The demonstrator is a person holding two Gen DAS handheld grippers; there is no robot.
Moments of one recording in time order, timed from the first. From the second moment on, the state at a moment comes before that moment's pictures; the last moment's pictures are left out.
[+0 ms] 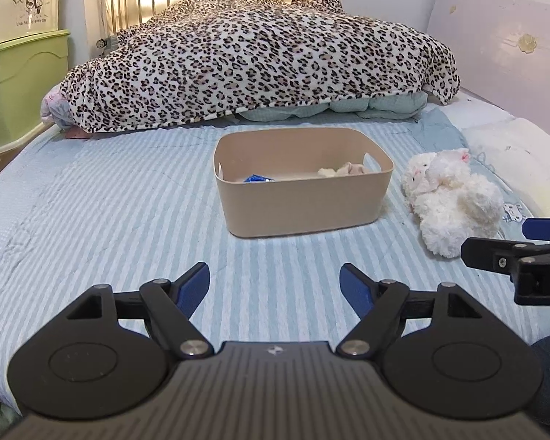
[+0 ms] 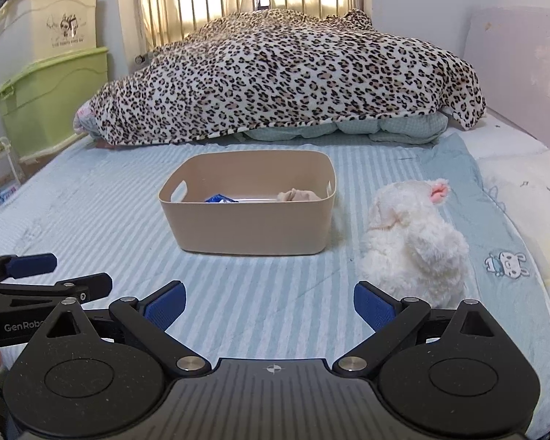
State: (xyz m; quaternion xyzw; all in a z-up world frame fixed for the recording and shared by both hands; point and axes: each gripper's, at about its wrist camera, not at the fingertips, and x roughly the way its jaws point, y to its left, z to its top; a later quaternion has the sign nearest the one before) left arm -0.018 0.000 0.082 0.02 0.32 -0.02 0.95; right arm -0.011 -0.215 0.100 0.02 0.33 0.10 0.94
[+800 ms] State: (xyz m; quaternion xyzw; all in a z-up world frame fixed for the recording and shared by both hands) left arm -0.037 0.000 0.079 0.00 0.34 -0.03 0.94; right arm -0.043 -0.216 0.111 0.02 0.32 0.11 0.94
